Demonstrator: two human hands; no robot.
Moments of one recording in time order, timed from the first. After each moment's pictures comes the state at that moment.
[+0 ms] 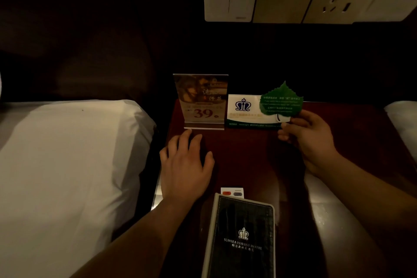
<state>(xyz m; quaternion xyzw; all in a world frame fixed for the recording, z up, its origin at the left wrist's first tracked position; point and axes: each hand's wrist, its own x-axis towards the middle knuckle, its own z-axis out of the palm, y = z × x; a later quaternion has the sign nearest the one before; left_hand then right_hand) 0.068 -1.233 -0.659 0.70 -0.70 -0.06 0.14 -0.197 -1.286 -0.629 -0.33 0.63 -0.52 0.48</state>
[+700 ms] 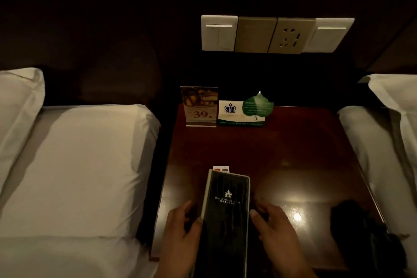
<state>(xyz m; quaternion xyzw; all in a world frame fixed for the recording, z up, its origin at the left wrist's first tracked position) 0.073 -1.037 -0.612 0.71 -0.47 -0.43 0.29 -0.143 -1.044 -0.604 -0.42 0.74 -0.27 0.45</state>
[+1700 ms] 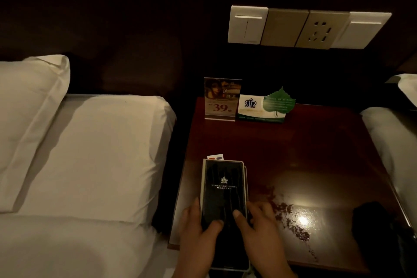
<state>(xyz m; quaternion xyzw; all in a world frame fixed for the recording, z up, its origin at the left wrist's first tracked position) 0.077 -1.022 -0.618 0.70 -0.40 -0.49 0.33 -0.071 -1.034 -0.618 -0.54 0.72 -0.21 0.37</state>
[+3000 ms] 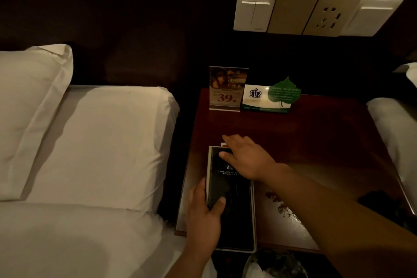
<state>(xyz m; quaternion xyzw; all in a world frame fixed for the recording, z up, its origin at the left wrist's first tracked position) 0.074 -1.034 -0.629 0.71 -0.42 -0.43 0.37 -0.061 -1.177 -0.593 -0.80 0.54 0.03 0.26</state>
